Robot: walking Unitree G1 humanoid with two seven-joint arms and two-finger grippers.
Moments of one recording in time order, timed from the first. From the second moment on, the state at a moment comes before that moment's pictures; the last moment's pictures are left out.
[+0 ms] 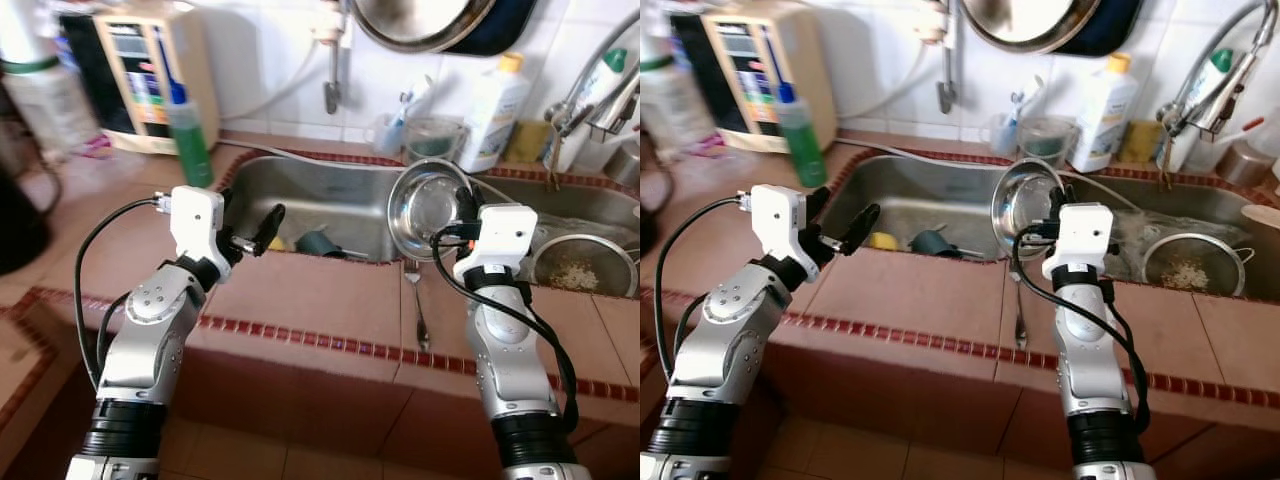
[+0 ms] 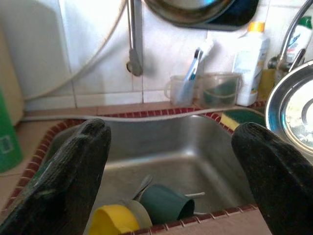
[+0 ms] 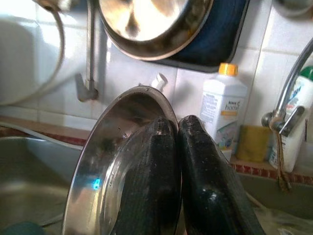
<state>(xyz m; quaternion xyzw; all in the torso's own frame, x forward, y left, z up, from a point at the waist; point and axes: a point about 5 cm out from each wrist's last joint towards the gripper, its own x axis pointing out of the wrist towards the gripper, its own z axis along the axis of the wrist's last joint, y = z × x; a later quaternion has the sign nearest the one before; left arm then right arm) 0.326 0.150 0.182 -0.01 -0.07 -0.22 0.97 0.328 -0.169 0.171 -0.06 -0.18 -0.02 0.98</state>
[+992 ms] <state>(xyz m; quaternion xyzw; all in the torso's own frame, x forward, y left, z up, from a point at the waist) 0.324 0.142 0.182 -0.01 -0.05 -0.22 0.97 0.332 -0.165 0.171 -0.03 -0.15 -0.01 0.99</state>
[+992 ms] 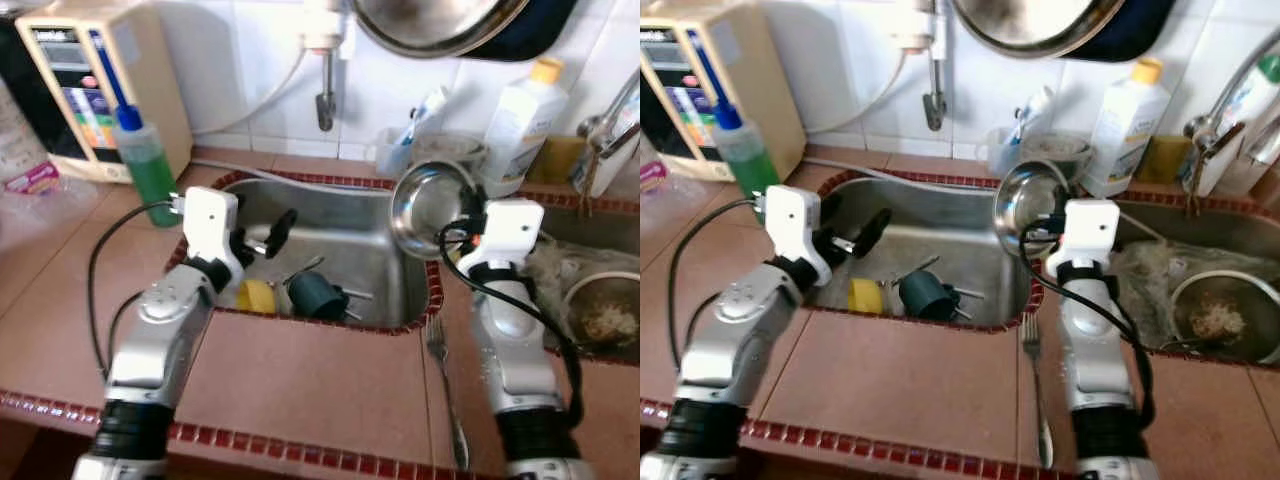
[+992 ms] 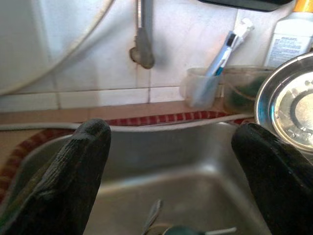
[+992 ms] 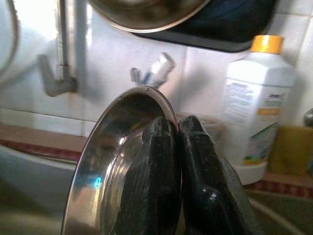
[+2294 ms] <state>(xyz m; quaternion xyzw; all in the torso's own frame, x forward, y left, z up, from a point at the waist) 0.267 0.101 0.180 0.02 0.04 -0.35 0.94 0.348 -0.166 0.175 0.05 -0.03 0.19 0.98</state>
